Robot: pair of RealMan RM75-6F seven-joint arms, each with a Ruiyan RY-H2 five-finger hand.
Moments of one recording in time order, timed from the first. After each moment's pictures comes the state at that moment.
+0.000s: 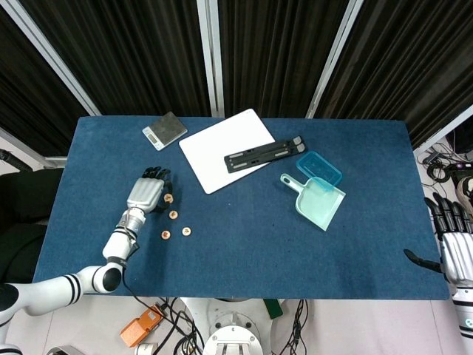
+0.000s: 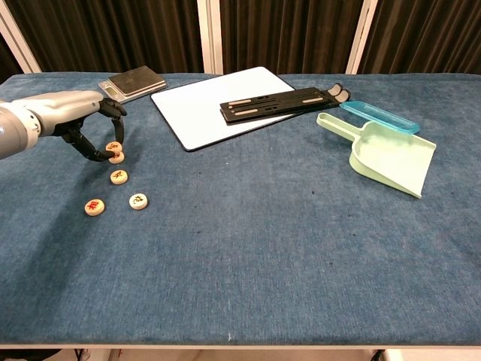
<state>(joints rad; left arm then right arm) -0.73 -1.61 -0.20 -1.29 0.91 0.87 0.36 0.06 -1.09 0.08 -1.58 -1.54 1.55 0.14</state>
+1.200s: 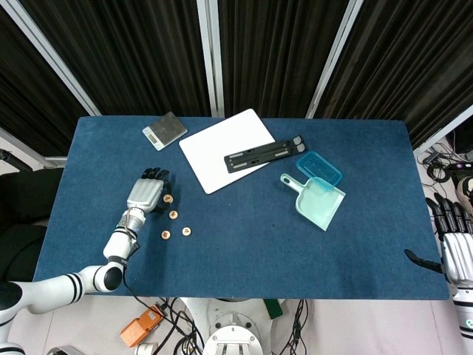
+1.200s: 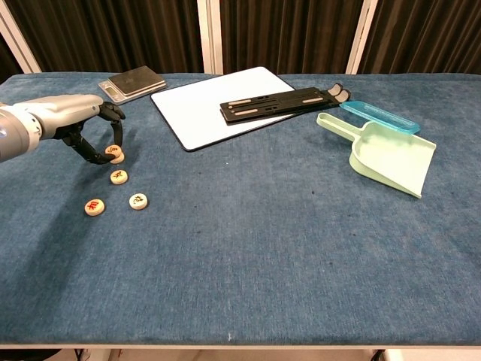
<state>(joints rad) -0.74 -1.62 -0.18 -1.27 0.88 0.87 0.37 0.06 -1.09 0.08 -1.58 -1.54 1.55 0.14</state>
